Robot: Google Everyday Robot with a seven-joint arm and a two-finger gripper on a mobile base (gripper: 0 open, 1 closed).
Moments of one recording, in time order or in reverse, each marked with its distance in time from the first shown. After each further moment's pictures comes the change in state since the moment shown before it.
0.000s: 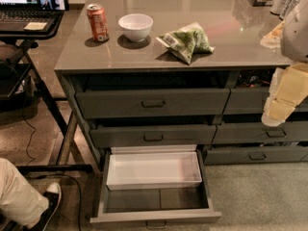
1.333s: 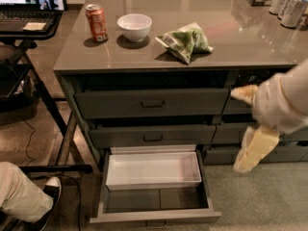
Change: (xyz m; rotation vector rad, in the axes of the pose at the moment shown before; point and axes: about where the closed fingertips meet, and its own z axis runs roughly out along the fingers) arm 0.003 0.051 0.112 -0.070 -0.220 -0.059
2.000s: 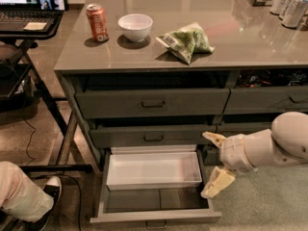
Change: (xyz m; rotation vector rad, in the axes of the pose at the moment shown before) arm 0.039 0.030 0.181 -0.068 -0.312 0.038
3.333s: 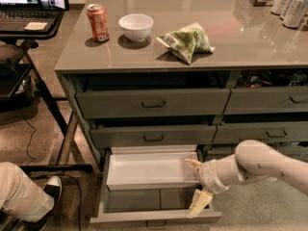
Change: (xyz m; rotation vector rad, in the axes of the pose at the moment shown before) arm 0.064 0.032 0.123 -0.163 -0.052 -0.059
